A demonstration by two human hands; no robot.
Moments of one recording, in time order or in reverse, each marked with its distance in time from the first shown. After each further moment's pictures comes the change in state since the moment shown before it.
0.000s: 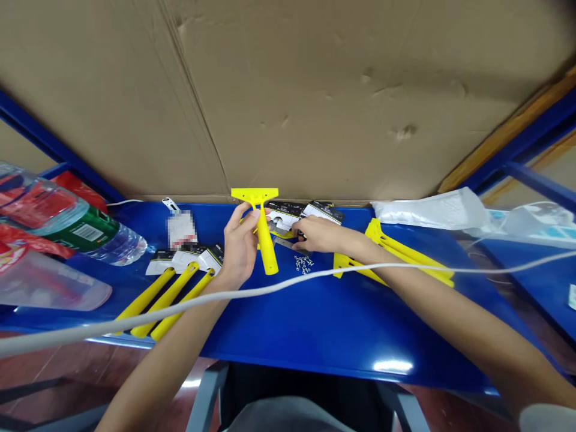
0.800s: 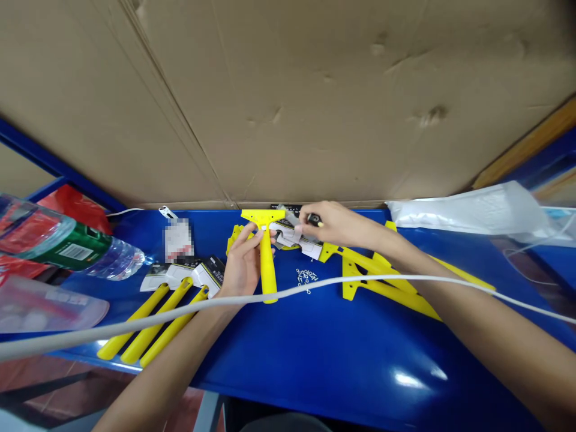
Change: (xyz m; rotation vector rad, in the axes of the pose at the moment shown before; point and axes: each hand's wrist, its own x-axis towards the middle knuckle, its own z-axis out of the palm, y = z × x) left_hand 0.004 -0.017 -0.001 -0.007 0.101 -0.260; right_hand -0.005 0.028 -0.029 0.382 0.259 -0.072
